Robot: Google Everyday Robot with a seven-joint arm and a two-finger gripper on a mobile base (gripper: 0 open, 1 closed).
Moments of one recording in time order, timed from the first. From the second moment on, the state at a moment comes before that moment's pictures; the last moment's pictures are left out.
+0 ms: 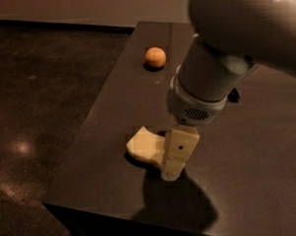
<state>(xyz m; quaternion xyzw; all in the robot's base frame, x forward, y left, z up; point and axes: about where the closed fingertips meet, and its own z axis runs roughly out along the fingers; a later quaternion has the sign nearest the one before) 0.417 -0.052 0.896 -0.64 0.75 0.04 0.15</state>
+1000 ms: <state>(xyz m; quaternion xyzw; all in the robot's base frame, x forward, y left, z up) 0.410 -0.014 0.834 -0.68 0.73 0.05 0.08</state>
